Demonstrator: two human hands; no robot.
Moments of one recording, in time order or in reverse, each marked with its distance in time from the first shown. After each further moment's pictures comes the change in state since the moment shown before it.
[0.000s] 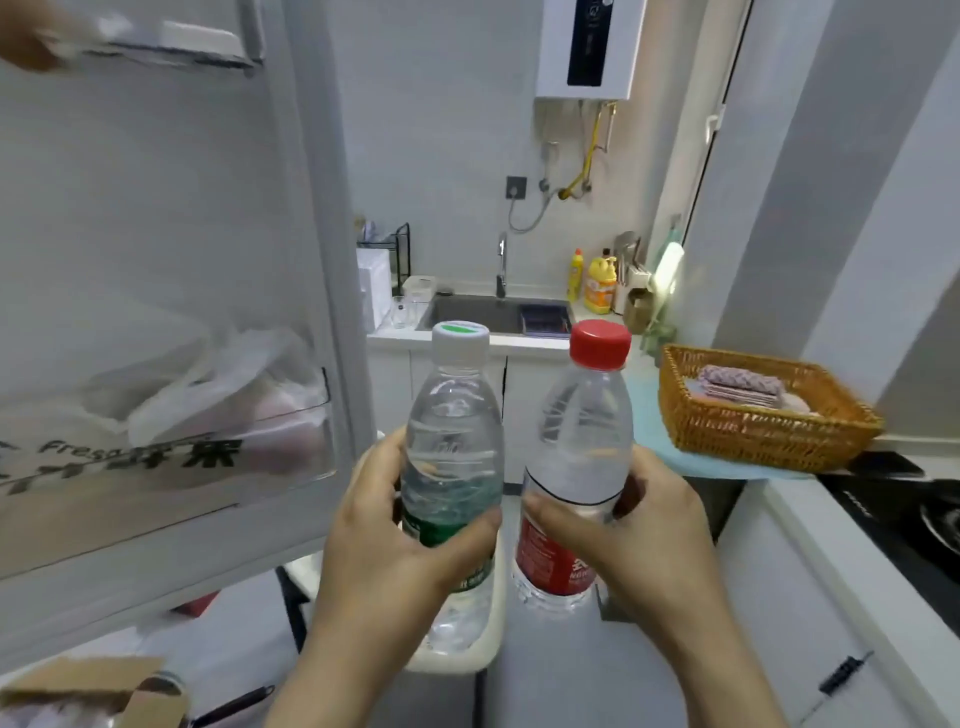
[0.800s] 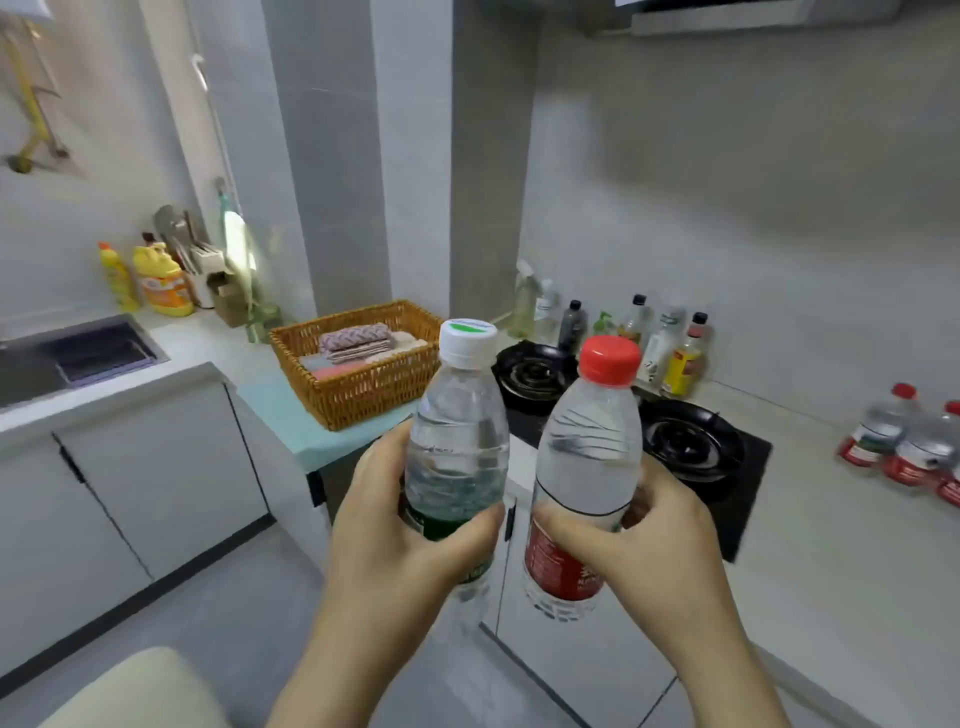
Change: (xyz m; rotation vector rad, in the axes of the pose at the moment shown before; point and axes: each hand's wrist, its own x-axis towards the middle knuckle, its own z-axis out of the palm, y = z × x) left_hand 0.042 0.032 0.240 -0.272 -0.883 0.255; right_hand -0.048 0.057 -0.166 -0.255 0.837 0.381
